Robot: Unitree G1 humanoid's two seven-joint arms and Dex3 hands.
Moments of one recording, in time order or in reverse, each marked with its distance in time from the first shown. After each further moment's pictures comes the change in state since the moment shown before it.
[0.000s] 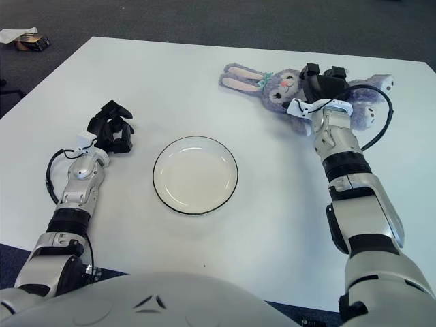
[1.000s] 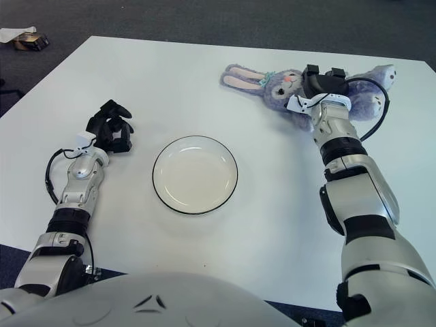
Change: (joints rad) left arm 0.008 -0.002 0.005 -0.016 0.001 0.005 0.002; right arm -0.147 0.026 0.109 0.250 0.020 -0.014 0.017
